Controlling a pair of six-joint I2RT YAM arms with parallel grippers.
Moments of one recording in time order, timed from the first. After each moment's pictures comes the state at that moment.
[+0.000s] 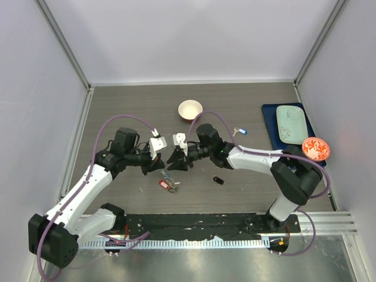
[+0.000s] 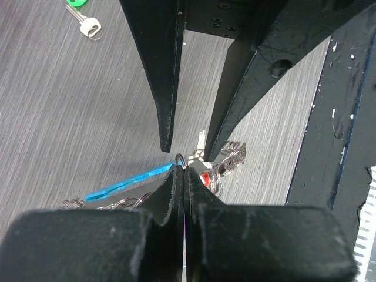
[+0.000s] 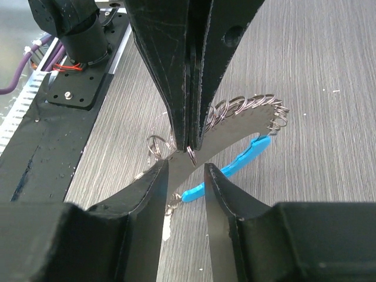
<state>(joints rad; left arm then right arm) -0.41 0.99 0.77 -0.59 0.69 0.51 0.83 1.64 0.91 0.39 -0.87 -0.30</state>
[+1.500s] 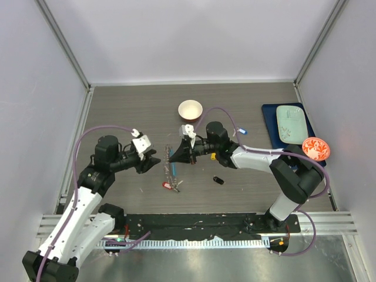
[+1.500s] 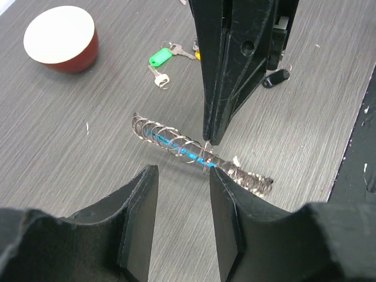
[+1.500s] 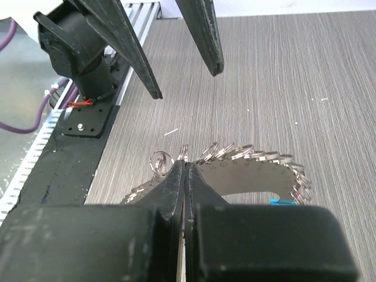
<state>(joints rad) -0.32 0.70 0.67 -0.41 0.66 0.37 0.76 1.64 0.86 0.60 -0.93 -0.08</state>
